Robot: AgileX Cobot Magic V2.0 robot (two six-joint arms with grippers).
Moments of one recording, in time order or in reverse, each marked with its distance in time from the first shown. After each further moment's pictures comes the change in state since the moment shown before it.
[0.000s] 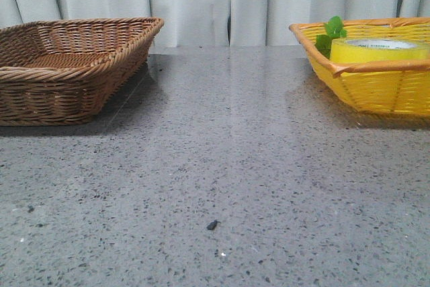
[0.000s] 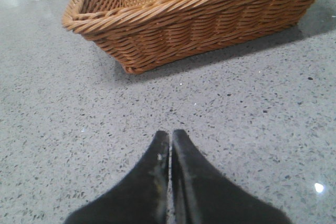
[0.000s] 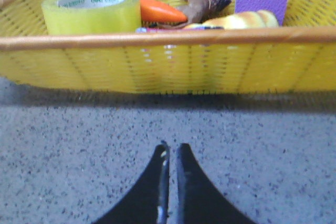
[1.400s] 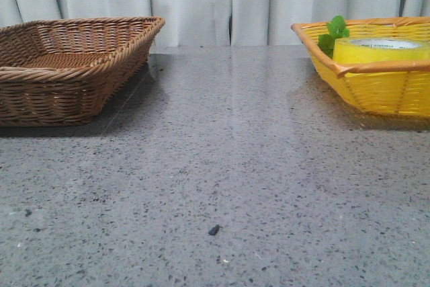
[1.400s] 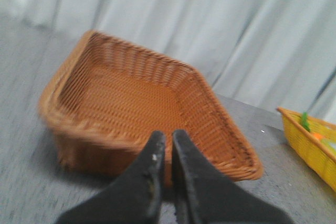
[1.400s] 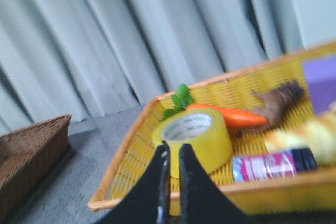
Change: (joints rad) left arm 0.000 0.055 -0.198 -0.587 -0.082 0.008; right arm 0.037 0.067 -0.282 0.453 -0.006 -0.127
